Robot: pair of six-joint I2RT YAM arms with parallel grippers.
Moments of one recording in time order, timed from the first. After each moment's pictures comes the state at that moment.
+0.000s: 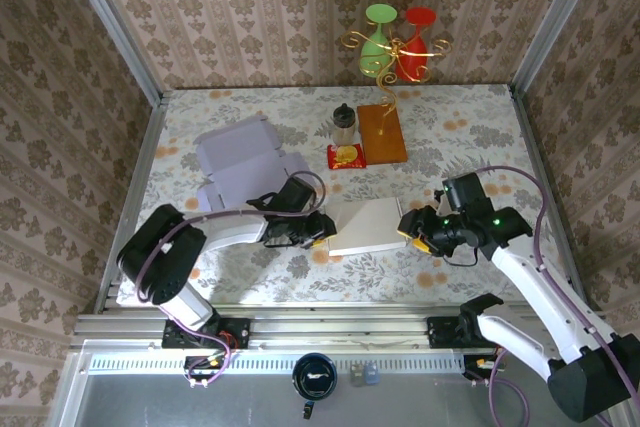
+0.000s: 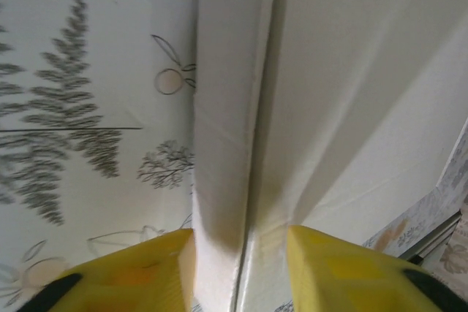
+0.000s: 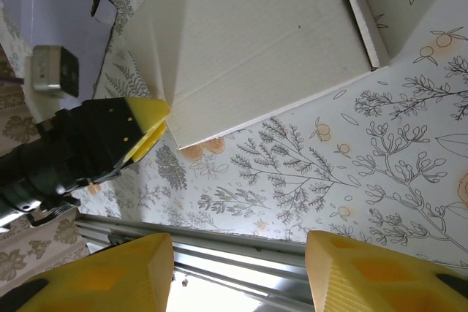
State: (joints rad) left arm -0.79 1.61 0.78 -0.14 0.40 -1.06; right arm 0.31 0.90 0.77 -0.90 -0.43 0.89
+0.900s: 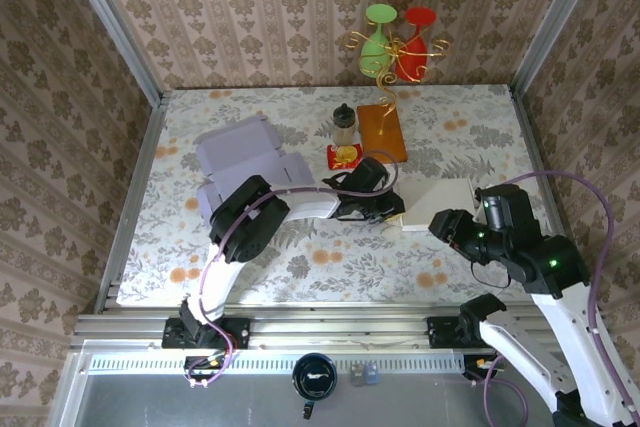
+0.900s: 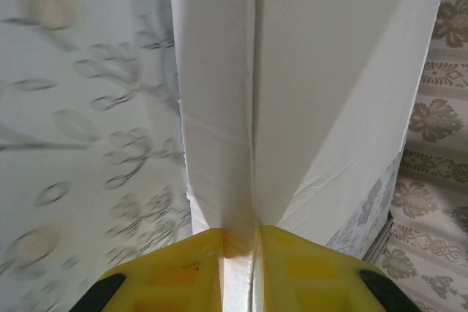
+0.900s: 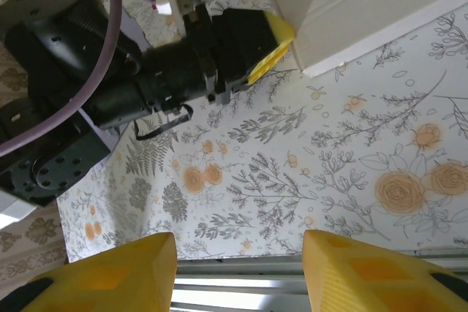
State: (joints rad) left arm -0.96 2.19 1.43 0.00 0.43 -1.12; right arm 0.31 0.65 0.99 -1.19 -0.18 0.87
